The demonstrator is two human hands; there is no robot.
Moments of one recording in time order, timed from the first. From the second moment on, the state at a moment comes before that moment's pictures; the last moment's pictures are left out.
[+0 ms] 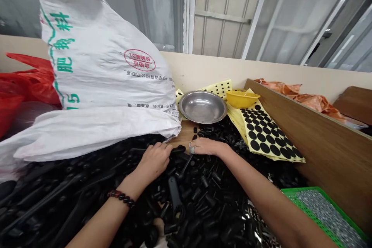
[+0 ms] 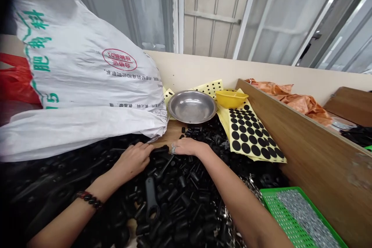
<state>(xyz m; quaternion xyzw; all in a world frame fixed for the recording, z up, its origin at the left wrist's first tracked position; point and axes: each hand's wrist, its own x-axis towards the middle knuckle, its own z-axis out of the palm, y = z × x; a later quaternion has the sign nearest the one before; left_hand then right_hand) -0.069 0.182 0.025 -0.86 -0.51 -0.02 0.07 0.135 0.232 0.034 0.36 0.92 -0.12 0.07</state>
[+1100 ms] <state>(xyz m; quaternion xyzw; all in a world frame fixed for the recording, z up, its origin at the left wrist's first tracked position) 0.063 0.088 0.034 -0.97 -0.25 -0.07 -0.04 0.255 0.032 0.041 0.63 0.78 0.00 -0.01</state>
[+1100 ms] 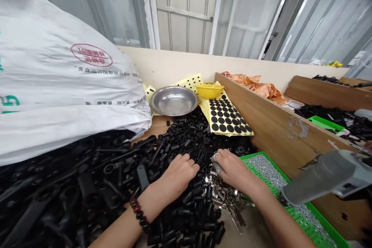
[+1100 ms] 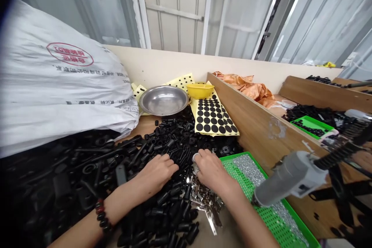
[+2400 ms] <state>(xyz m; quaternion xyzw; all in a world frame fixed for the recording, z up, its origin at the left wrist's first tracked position) 0.023 0.059 0.016 -0.69 -0.46 -0.32 -0.46 0.221 0.040 0.039 0.59 0.78 -0.11 -0.19</state>
